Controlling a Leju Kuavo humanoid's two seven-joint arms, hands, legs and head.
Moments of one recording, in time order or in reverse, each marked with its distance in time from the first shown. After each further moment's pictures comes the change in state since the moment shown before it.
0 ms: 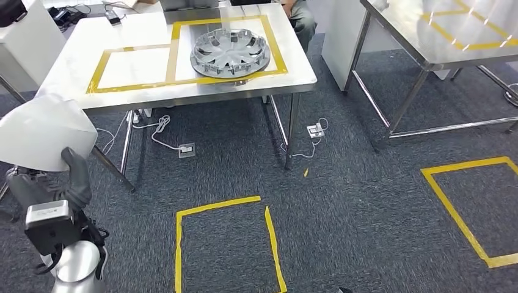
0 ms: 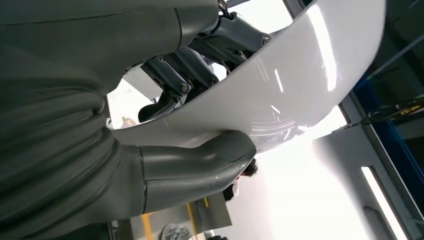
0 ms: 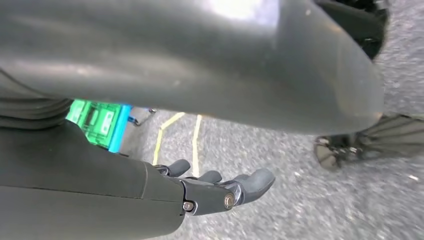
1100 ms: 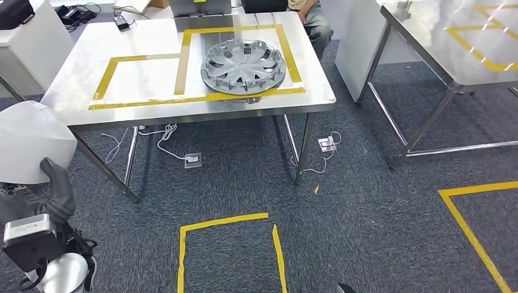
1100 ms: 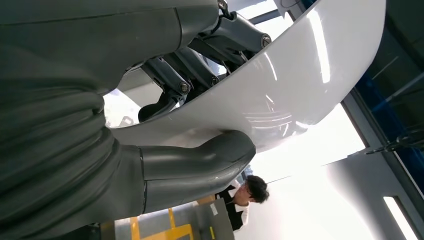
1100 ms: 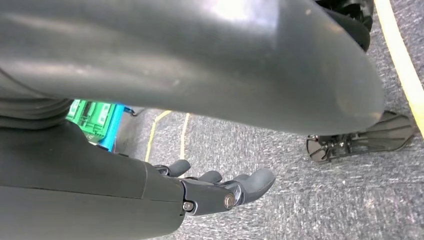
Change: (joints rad) left arm 0.052 -0.001 0.035 -0.056 -0.006 0.004 0.000; right arm -0.001 -0.001 0.005 0.000 0.004 -0.001 -0.008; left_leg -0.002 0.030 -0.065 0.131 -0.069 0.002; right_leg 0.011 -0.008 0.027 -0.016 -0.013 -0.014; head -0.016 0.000
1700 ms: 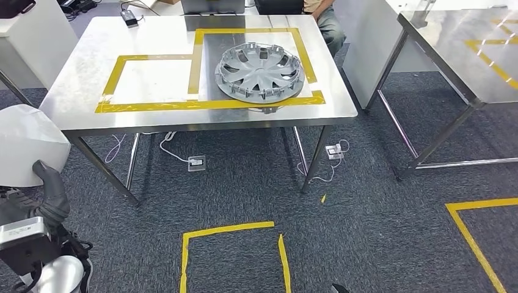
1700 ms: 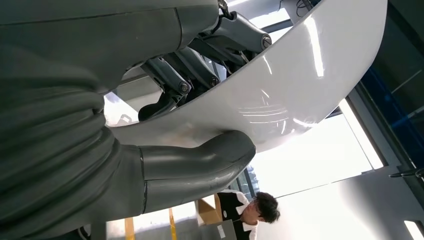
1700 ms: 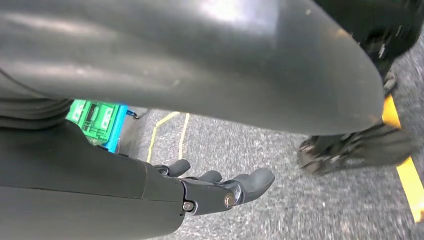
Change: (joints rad) left arm 0.014 0.002 0.010 -0.021 0.003 0.010 0.001; right arm 0.000 0.002 0.000 0.000 -0.001 0.001 -0.001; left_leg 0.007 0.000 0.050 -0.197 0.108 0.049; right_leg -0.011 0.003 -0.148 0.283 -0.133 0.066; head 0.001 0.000
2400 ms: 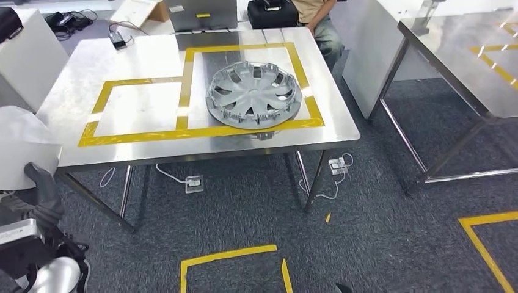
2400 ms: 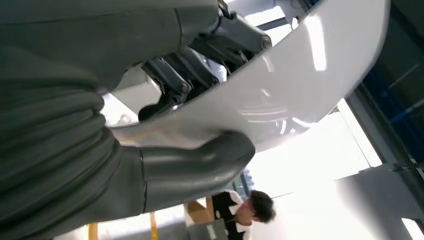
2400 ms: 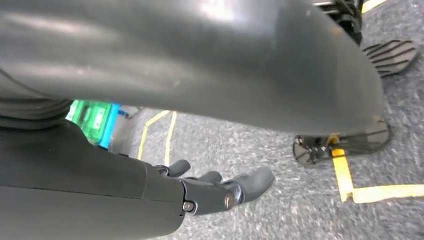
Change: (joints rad) left arm -0.012 0.011 0.002 0.008 0.017 0.020 0.000; right arm -0.003 0.003 -0.001 0.000 0.017 -0.018 0.003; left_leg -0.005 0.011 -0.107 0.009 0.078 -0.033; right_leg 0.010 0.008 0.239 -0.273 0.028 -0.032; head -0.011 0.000
